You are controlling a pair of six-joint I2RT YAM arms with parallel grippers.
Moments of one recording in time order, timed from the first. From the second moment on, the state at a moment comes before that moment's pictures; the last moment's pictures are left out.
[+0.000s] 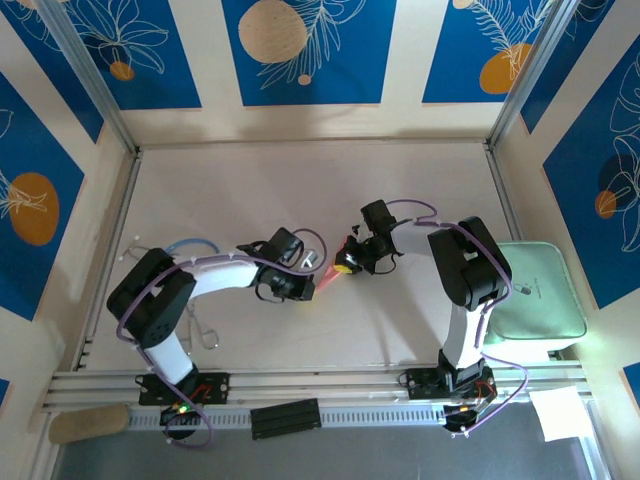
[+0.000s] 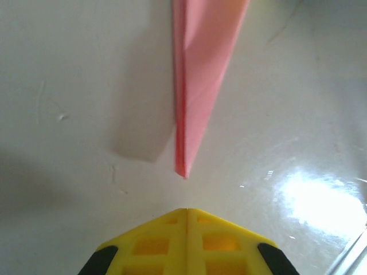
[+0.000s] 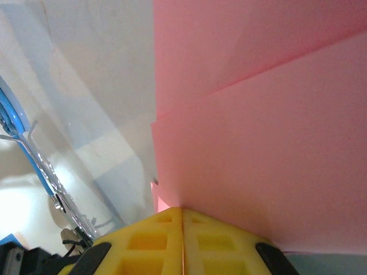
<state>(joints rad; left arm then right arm) -0.73 1.68 0.88 -0.32 0.43 -0.47 0.41 1.89 0.99 -0.29 -0.65 0.80</state>
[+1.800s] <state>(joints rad) -0.71 1.77 0.90 -0.09 0.38 -0.68 0.45 1.84 0.90 -0.11 -0.57 0.66</state>
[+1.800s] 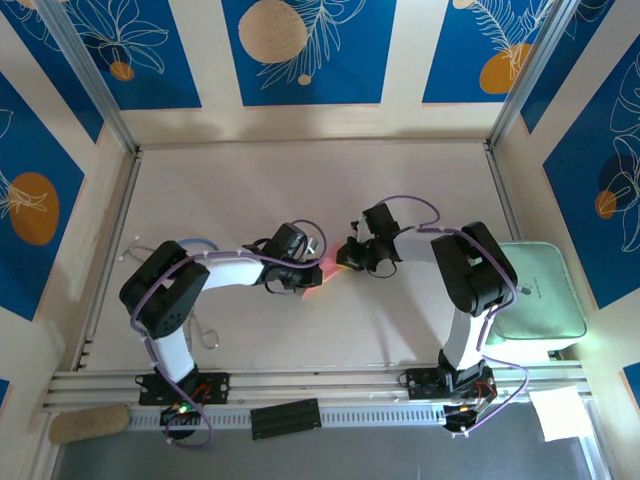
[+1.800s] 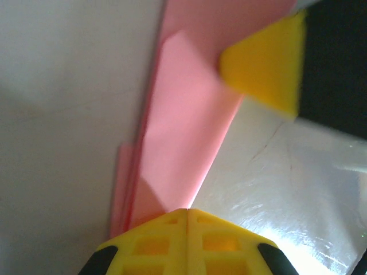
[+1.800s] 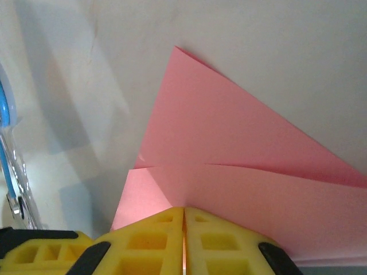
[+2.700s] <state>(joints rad) -0.71 1.82 0.91 -0.04 0.33 -0.70 0.32 1.87 0.91 -0.09 -0.62 0.69</state>
